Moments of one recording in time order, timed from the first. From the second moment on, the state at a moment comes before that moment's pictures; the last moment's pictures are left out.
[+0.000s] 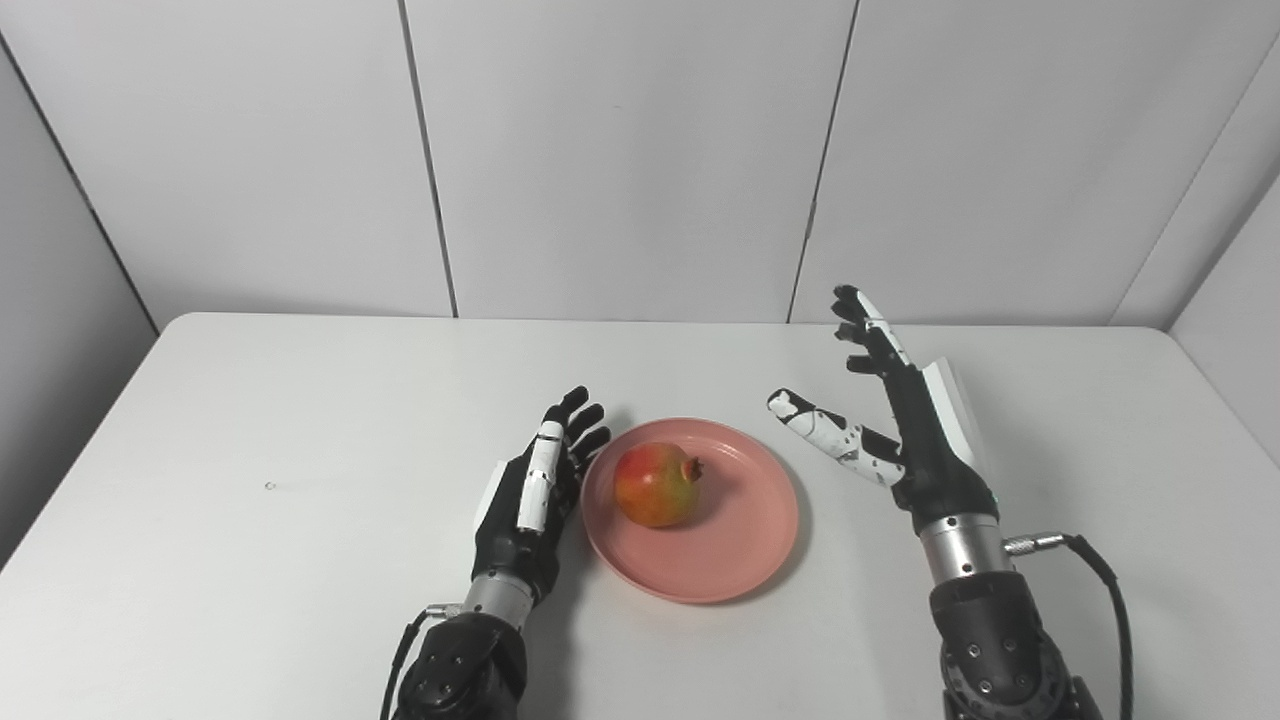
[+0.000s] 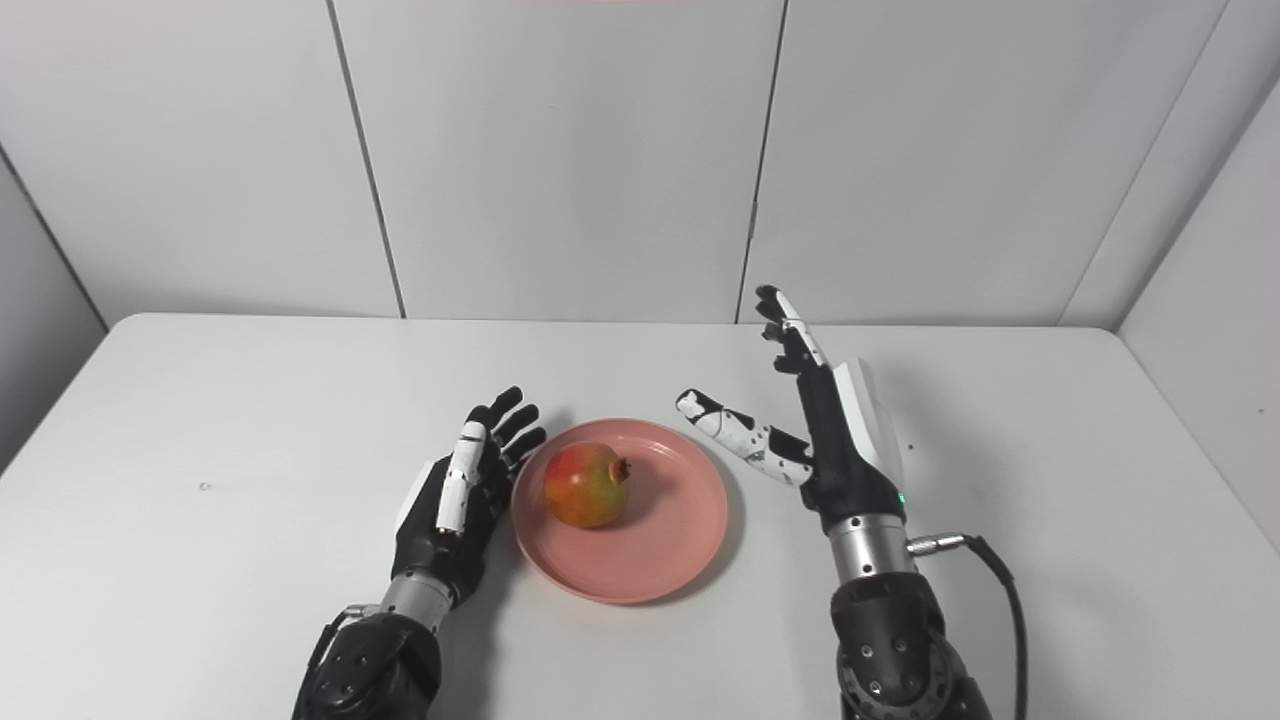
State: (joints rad) left arm -0.24 -0.13 -0.04 0.06 -0.13 0.21 -0.04; right arm -0.25 -0.07 0.06 -0.26 -0.49 0.19 0.03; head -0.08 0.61
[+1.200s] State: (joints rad) left arm -0.22 -0.11 -0.03 0.04 -0.13 0.18 -0.06; right arm -0.10 0.03 0.00 -0.21 0.05 0.20 0.04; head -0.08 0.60
